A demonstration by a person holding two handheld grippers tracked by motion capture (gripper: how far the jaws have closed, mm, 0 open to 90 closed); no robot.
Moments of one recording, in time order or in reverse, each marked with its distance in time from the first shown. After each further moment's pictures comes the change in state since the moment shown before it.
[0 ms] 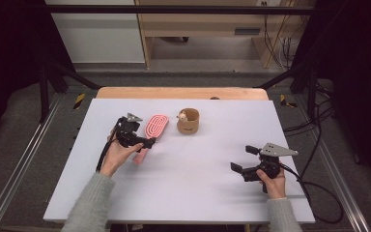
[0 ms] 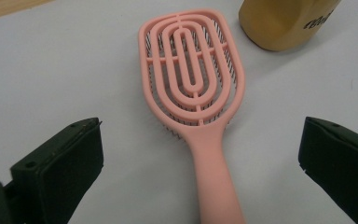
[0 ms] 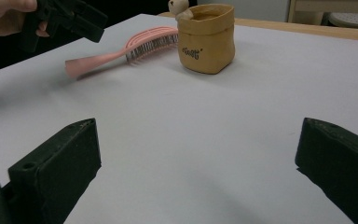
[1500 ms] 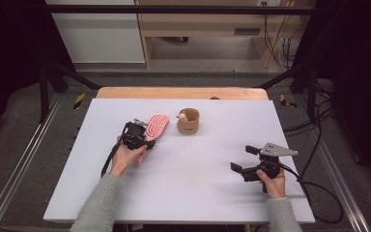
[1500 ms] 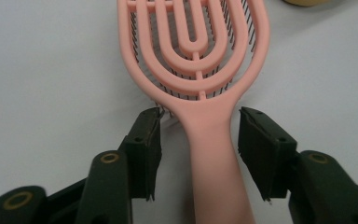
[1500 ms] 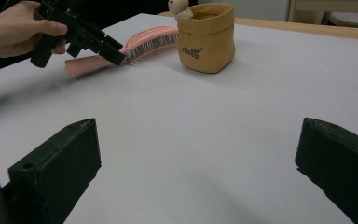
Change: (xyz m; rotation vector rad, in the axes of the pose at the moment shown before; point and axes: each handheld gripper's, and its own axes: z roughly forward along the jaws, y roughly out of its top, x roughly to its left) left arm -0.005 -0.012 0.033 0.103 0.009 -0.034; right arm 0.000 0.000 0.000 -0.001 0.001 0.001
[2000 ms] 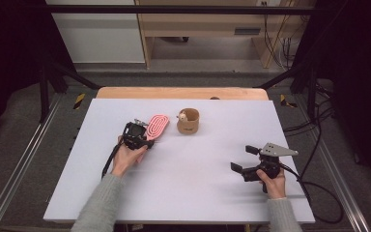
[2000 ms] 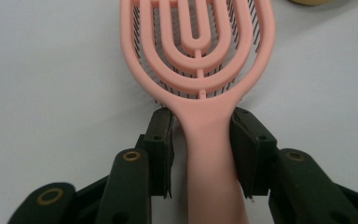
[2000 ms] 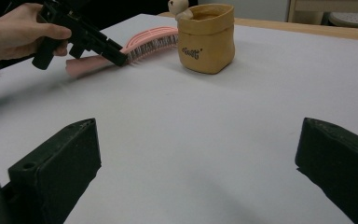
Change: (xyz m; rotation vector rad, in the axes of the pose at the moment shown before) left arm -0.001 0.000 0.003 0.005 0.009 -0.006; right arm 0.000 0.000 0.000 0.000 0.000 0.000
